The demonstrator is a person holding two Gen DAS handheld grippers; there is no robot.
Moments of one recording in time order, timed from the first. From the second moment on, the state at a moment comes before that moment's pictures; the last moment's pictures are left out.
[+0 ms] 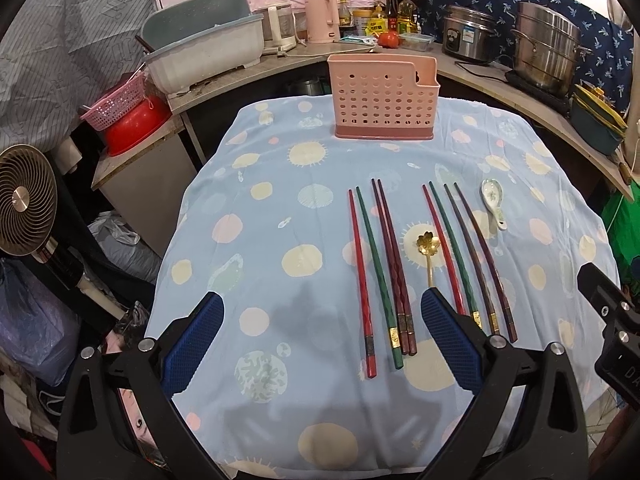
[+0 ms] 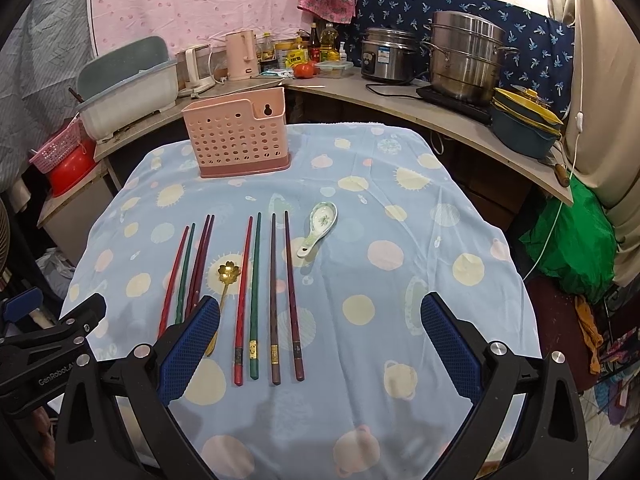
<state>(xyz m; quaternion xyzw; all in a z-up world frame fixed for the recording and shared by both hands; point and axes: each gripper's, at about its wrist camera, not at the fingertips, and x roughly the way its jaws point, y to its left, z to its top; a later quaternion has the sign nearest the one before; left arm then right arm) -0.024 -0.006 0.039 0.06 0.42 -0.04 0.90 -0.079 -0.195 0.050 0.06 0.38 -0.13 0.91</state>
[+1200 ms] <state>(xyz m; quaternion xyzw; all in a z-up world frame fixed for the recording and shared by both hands) -0.018 -0.008 0.044 0.03 0.41 -0.09 0.91 -0.076 -0.205 0.056 0.06 0.38 -0.13 0.91</state>
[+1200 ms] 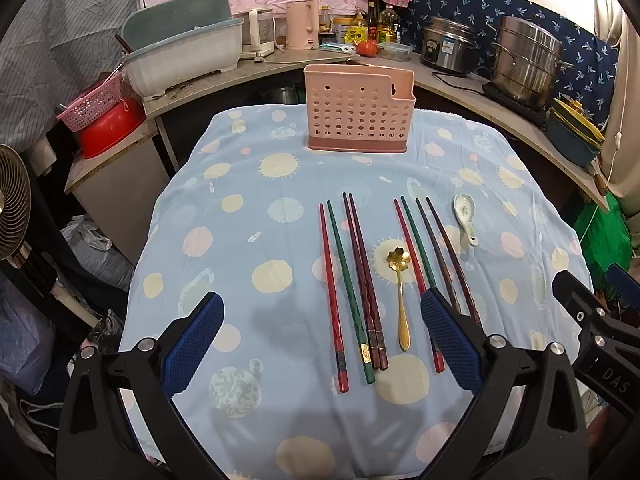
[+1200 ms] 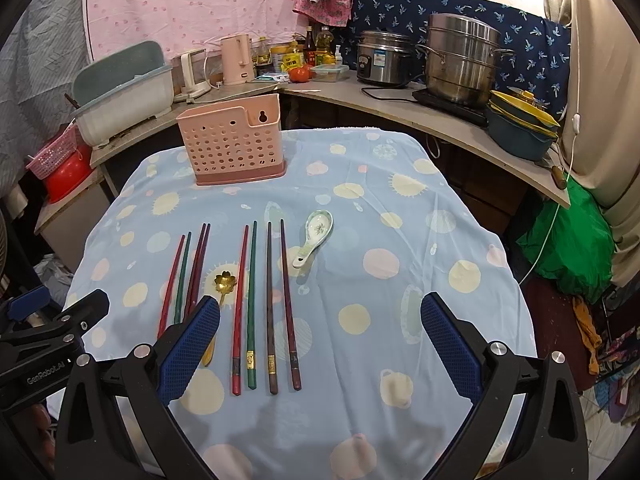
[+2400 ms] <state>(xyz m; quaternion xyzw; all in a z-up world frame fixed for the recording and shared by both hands) 0.024 0.012 -0.015 0.02 0.48 -0.06 0.88 -0.040 -0.231 0.018 0.07 0.41 -0.14 0.90</state>
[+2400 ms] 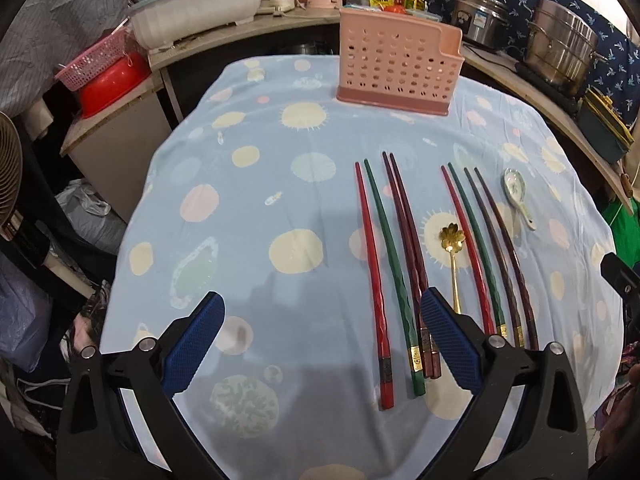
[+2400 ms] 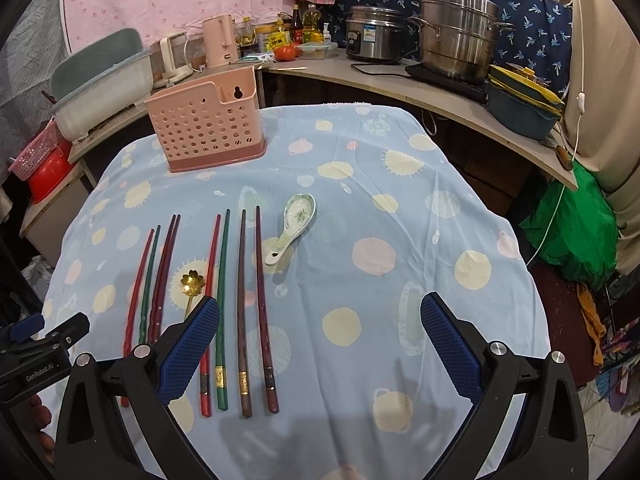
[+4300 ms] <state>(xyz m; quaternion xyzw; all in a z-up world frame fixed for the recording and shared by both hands) 0.043 -0.003 -0.067 0.03 0.52 -0.10 0.85 0.035 -0.249 -0.050 0.11 0.46 -0.12 0.87</state>
